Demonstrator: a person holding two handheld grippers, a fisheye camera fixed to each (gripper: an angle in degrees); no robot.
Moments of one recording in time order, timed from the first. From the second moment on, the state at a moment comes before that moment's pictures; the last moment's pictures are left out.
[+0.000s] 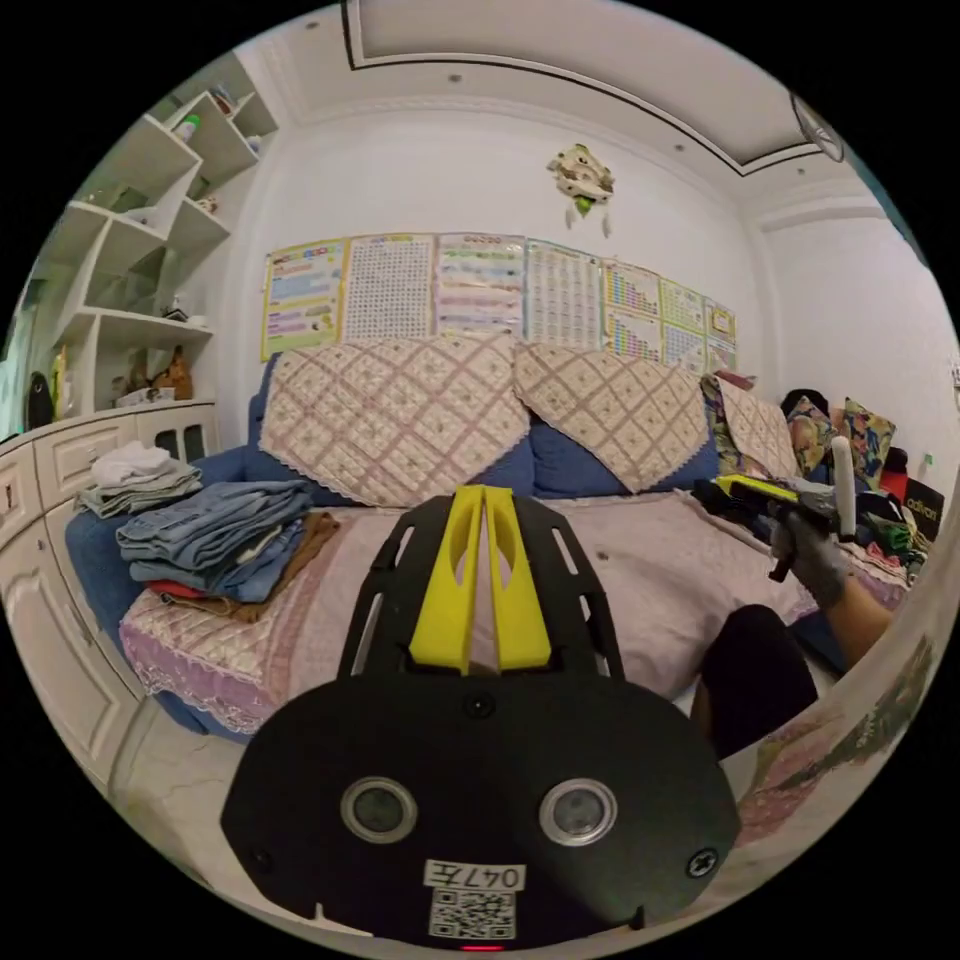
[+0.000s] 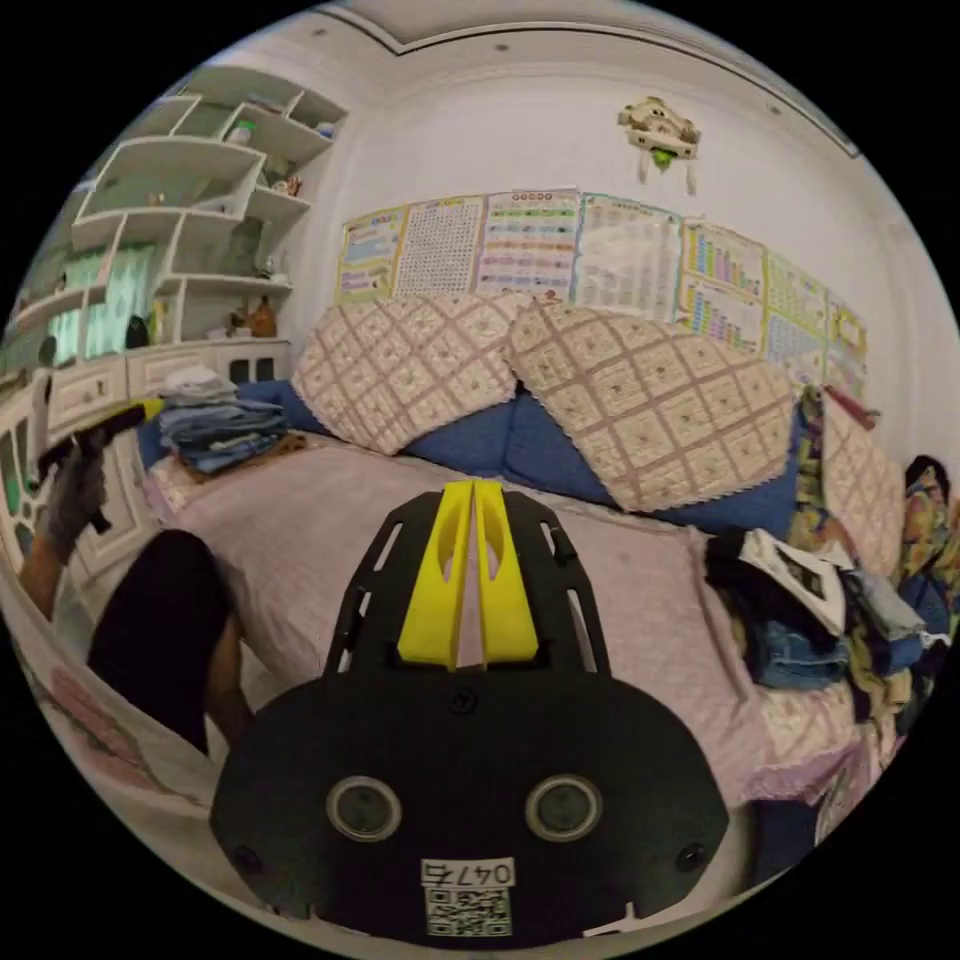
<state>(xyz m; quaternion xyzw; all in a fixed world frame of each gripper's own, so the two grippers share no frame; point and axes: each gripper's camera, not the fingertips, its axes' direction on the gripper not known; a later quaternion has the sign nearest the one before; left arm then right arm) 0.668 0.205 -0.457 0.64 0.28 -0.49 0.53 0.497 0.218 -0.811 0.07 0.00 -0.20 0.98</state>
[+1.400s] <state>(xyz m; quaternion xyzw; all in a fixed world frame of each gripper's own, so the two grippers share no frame) 0.363 0.148 -0.565 0.70 0.30 -0.34 0.55 1.011 -0.048 -0.726 -0.20 0.33 -0.10 0.92</state>
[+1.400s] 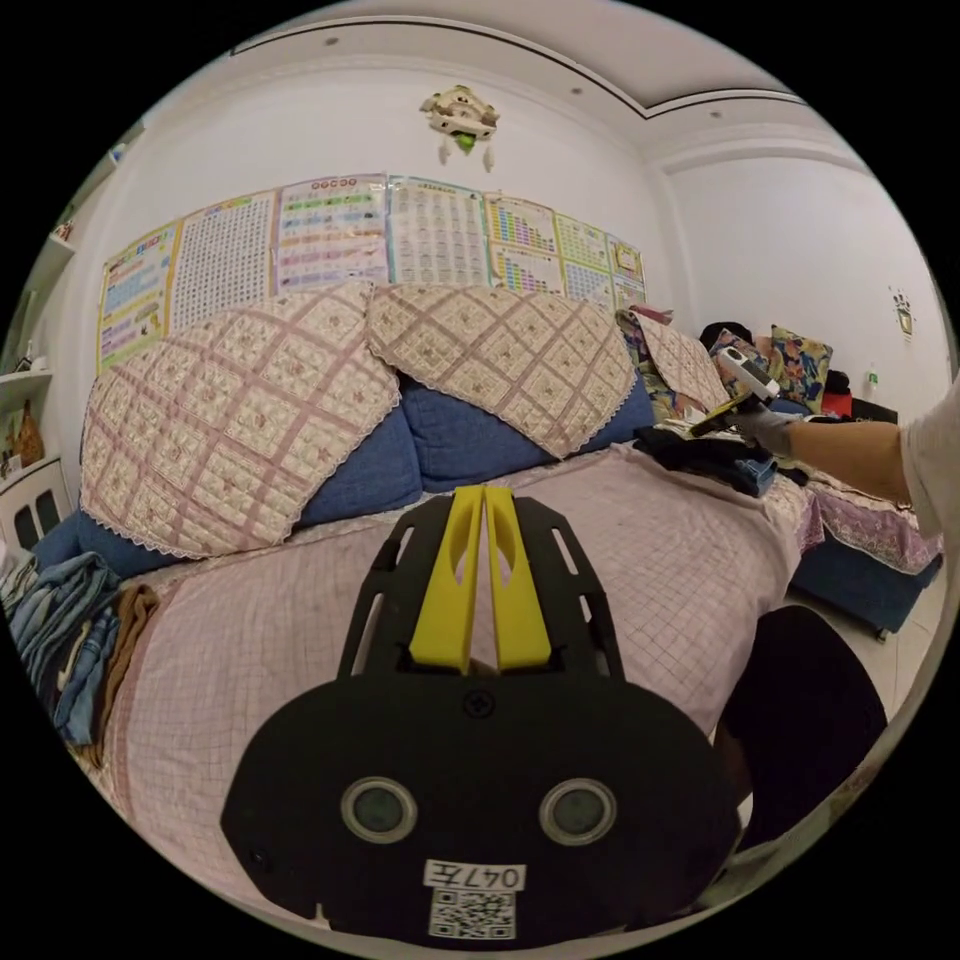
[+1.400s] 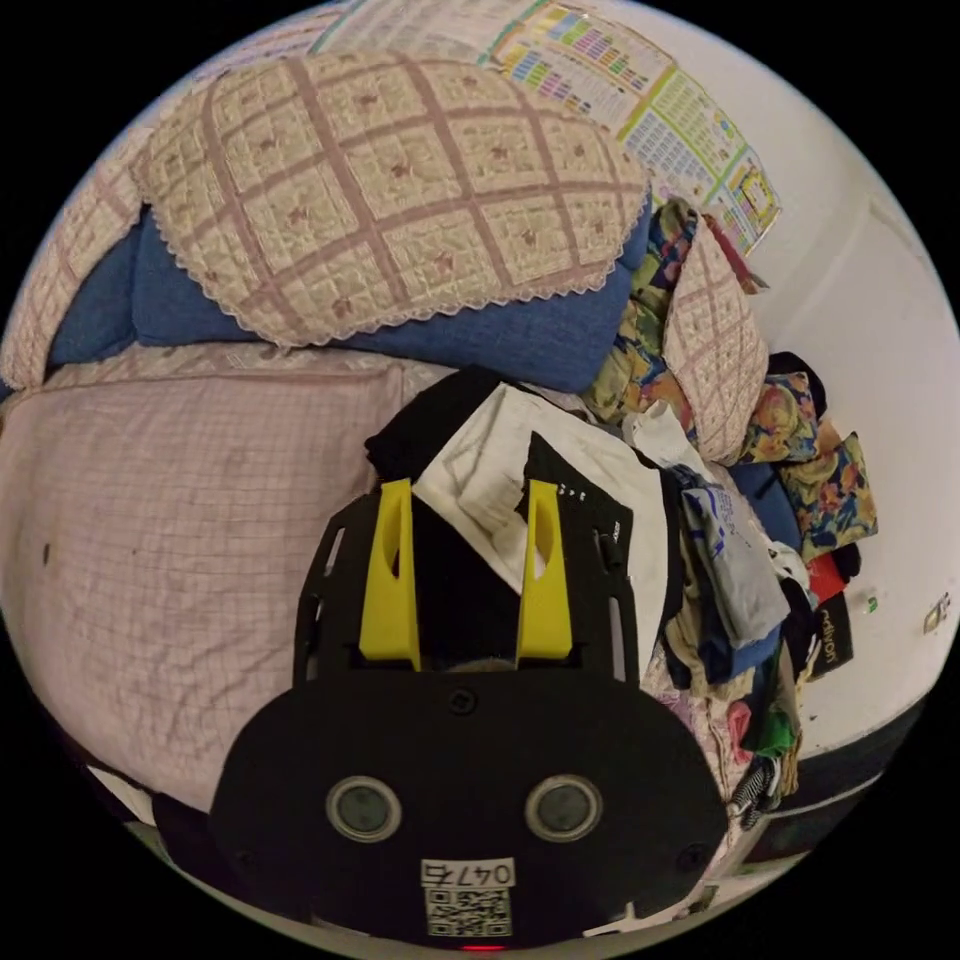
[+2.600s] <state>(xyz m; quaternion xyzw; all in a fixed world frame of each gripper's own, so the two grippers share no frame) 0.263 0.291 -0.437 0.60 0.44 -0.37 0.55 0.527 0.203 -0.830 -0.20 -0.17 -0.37 0.89</state>
